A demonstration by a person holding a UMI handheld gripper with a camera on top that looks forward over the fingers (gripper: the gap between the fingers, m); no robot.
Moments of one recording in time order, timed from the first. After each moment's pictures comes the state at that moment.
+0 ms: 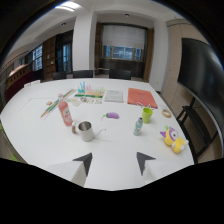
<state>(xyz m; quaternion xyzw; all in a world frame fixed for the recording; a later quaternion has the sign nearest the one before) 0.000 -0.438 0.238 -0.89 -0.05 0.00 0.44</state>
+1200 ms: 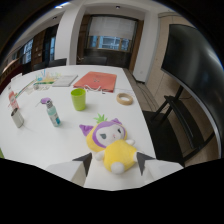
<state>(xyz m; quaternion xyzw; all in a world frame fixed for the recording) 0.368 -0.323 0.116 -0.91 -0.03 -0.06 0.40</state>
